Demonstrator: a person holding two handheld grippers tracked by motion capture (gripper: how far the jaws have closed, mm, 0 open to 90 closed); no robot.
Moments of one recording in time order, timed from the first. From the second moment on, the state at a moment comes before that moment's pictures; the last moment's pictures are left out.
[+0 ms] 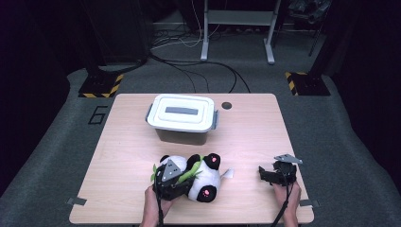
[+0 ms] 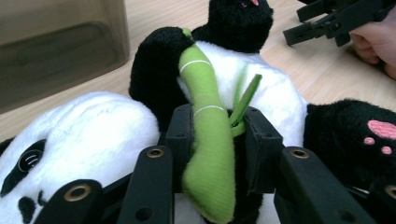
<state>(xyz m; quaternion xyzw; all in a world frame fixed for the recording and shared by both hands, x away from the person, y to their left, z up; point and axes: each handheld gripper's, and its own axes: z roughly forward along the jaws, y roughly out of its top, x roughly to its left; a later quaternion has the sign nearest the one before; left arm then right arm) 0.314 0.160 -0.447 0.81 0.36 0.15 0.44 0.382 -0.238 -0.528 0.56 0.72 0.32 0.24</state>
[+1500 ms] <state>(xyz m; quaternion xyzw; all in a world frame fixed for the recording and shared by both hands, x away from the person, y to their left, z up) 0.333 0.270 -0.443 0.80 0.42 0.14 0.40 0.382 -0.238 -0.528 0.57 0.72 0.32 0.24</state>
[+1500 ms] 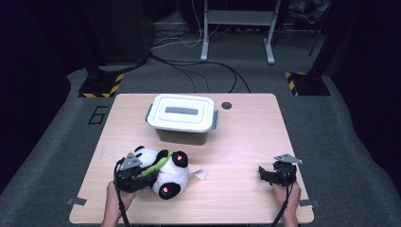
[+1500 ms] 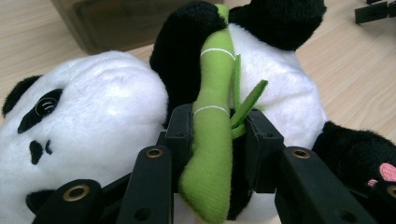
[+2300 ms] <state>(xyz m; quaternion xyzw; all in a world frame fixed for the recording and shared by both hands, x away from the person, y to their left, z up) 0.326 0.317 -0.437 0.71 0.52 0.22 0.43 0.382 -0.238 -0.528 0.57 0.72 0.32 0.25</state>
